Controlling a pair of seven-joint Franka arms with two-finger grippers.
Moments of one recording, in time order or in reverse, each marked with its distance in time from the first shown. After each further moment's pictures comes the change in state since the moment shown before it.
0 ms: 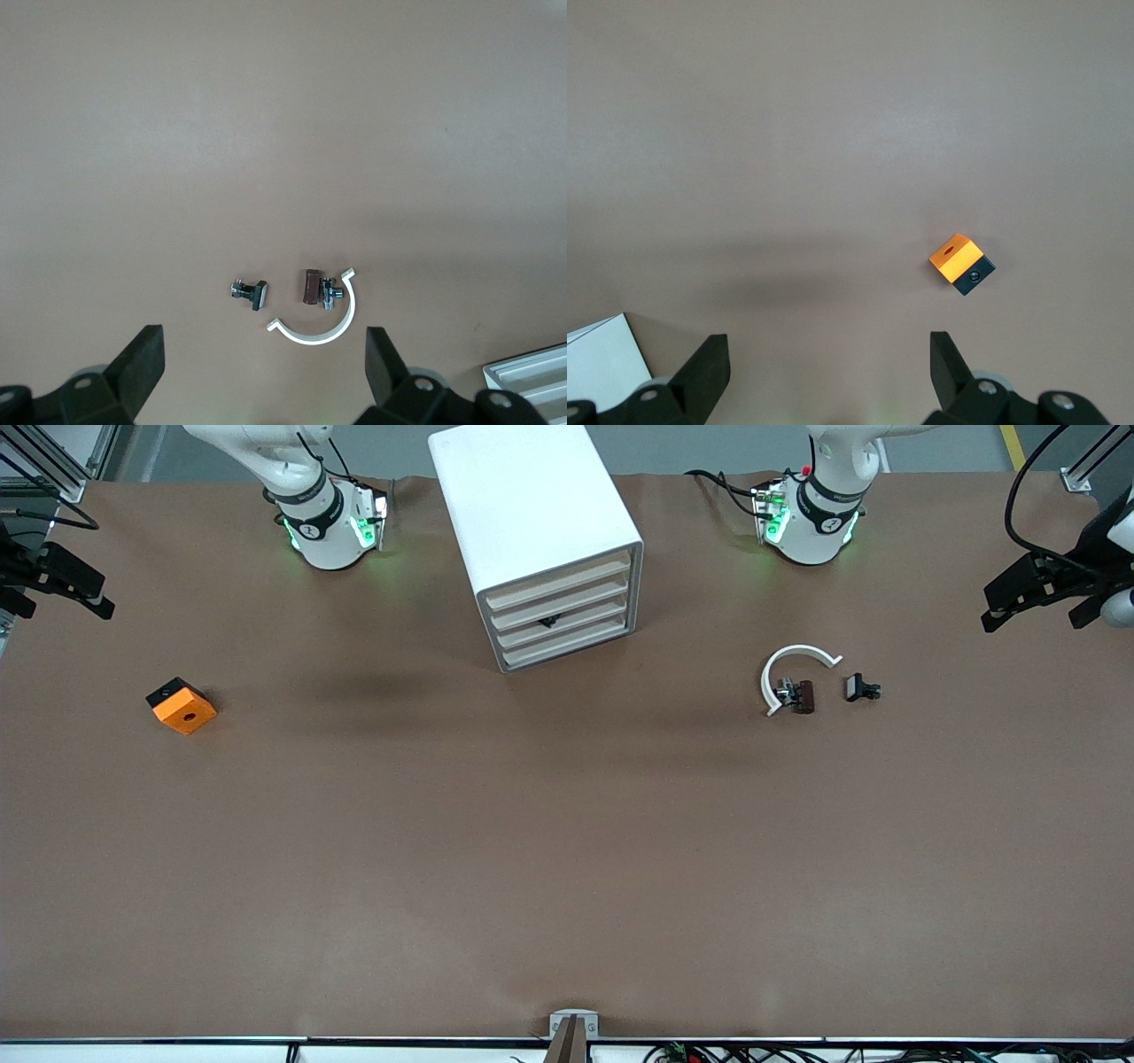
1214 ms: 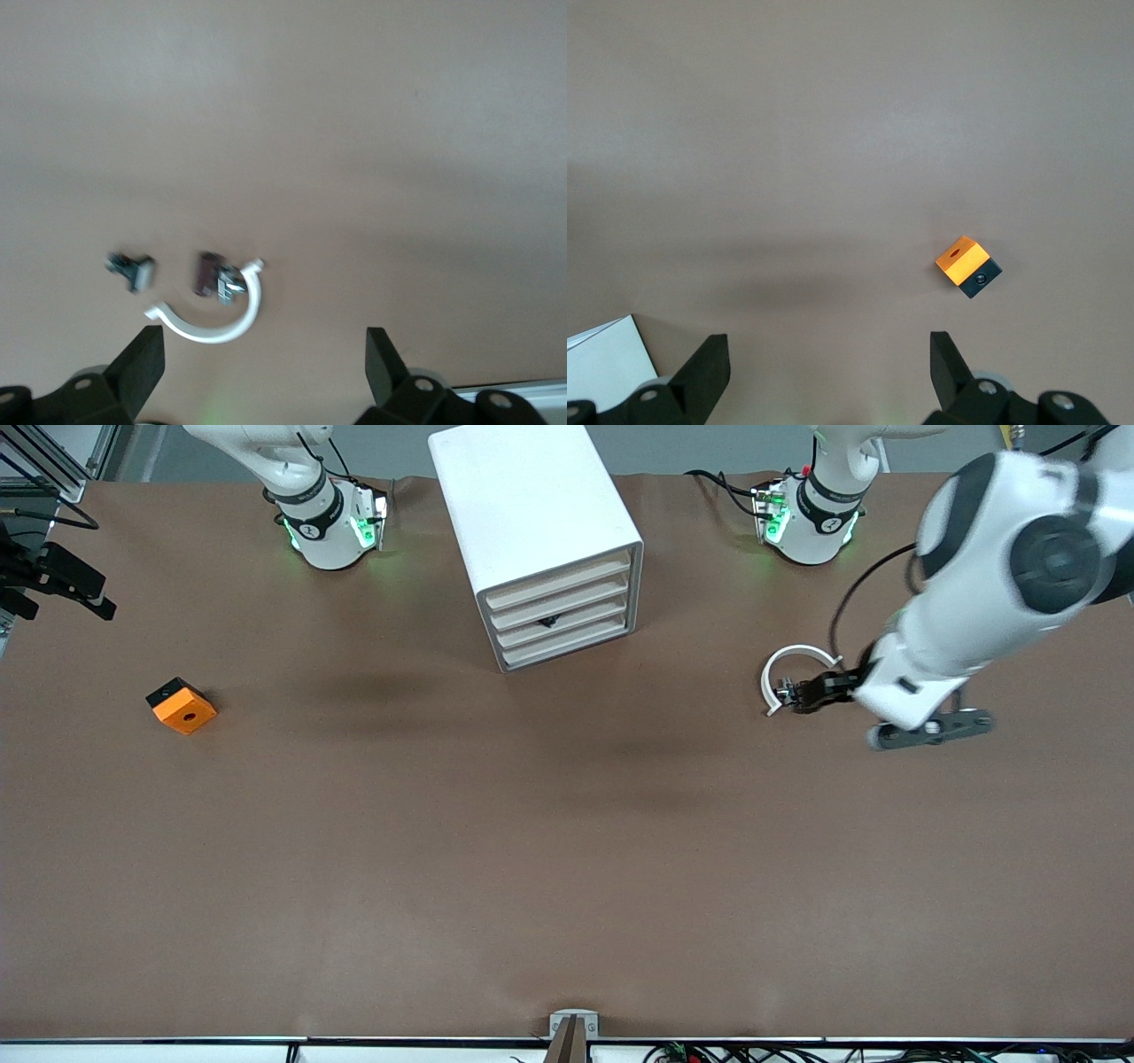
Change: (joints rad) left arm -0.176 0.240 -0.120 -0.127 0.000 0.169 -0.504; right arm 0.000 0.000 -0.002 -0.001 0.015 0.006 0.000
